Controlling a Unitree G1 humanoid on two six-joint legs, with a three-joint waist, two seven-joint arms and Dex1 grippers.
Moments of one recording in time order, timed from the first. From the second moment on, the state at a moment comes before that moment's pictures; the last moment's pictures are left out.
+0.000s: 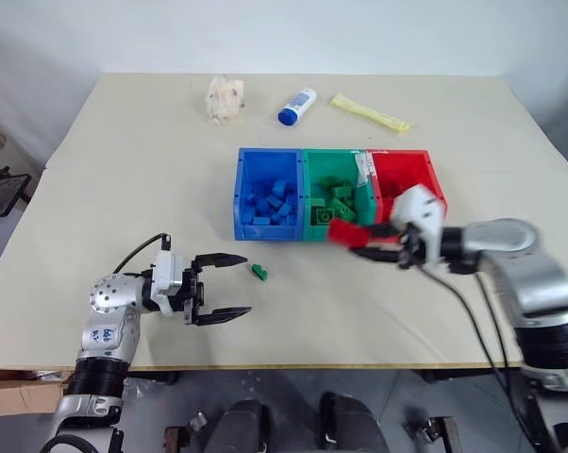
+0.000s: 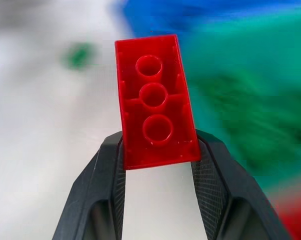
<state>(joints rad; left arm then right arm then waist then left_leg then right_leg) -0.35 0.49 0.07 0.28 -0.47 -0.20 -1.40 -0.53 -0.78 -0.07 -0.14 0.27 0.58 1.05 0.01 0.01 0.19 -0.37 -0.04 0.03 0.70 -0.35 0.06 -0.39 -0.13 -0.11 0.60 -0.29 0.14</state>
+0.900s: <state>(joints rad) -0.42 0.49 0.02 0.36 -0.36 -0.15 -1.28 -0.43 -0.93 -0.14 0.00 0.35 0.42 1.19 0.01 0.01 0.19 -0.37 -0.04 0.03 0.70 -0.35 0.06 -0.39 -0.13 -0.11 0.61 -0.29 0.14</state>
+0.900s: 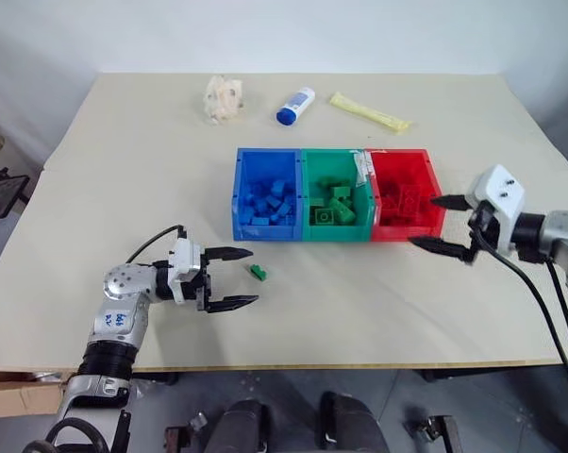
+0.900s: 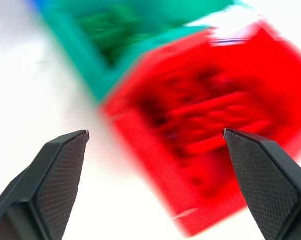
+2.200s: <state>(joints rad) -0.18 0.44 -0.04 -0.11 -0.25 0.18 -0.77 -0.40 -0.92 -0.09 0.09 0.54 0.26 1.51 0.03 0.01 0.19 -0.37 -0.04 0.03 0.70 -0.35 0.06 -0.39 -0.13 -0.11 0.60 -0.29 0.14</state>
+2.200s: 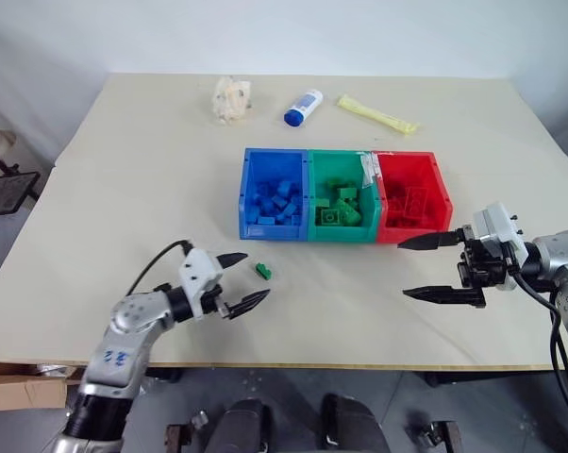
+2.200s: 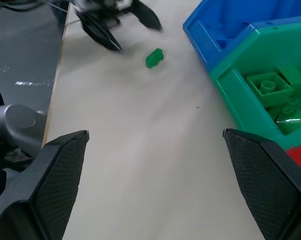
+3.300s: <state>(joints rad) -0.49 0.31 -0.16 -0.03 -0.20 0.26 -0.76 -0.33 -0.87 -0.27 0.02 0.62 0.31 1.35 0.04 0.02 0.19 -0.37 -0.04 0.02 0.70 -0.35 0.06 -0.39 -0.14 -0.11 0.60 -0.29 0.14</state>
